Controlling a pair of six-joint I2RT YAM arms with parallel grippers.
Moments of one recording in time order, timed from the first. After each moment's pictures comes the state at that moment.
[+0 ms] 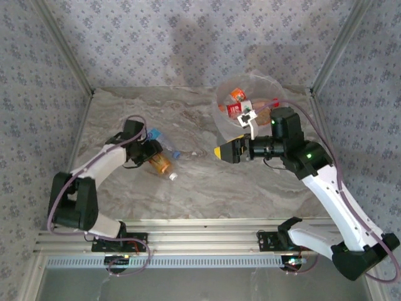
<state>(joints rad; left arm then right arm) -0.25 1.42 0.91 -0.51 0.16 -0.74 0.51 1.05 1.24 -0.70 -0.74 0.39</state>
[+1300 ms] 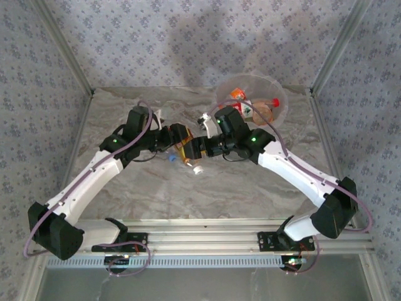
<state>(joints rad) -0.53 1.23 1.15 -0.53 0.37 -0.88 0.75 1.43 1.32 -0.54 -0.50 0.50</state>
